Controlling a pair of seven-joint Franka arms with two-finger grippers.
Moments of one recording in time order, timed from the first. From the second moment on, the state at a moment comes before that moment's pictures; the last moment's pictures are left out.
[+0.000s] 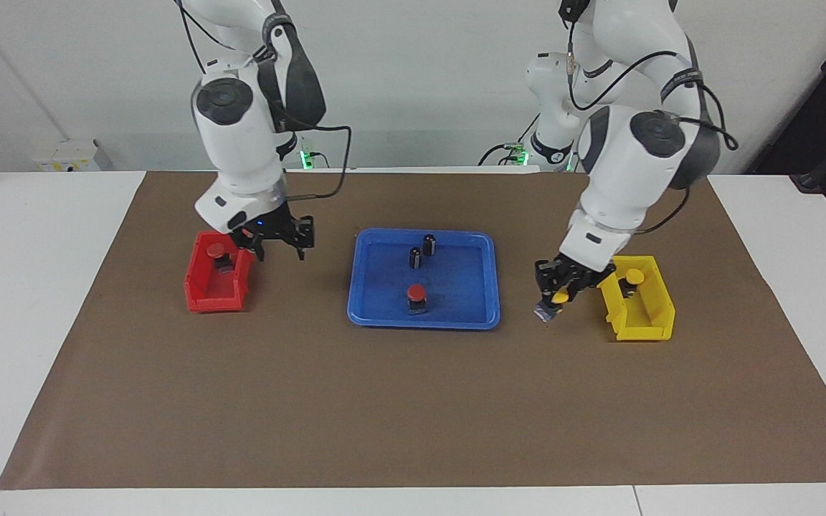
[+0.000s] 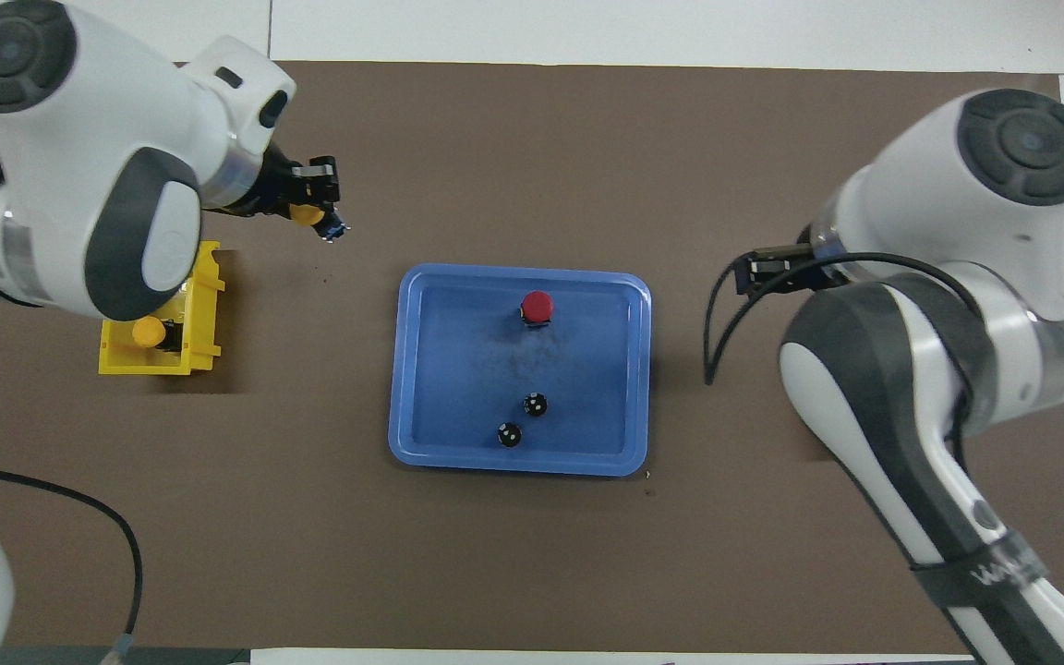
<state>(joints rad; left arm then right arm) -0.46 0.32 0.05 -1.56 -0.09 1.99 -0.45 0.18 -0.01 -0.01 -1.93 -0.02 1.88 0.13</state>
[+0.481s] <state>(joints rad) -0.63 0.44 0.05 -1.54 -0.09 2.07 -0.63 -0.06 -0.18 -0.01 -2.29 -0.02 2.06 -0.15</state>
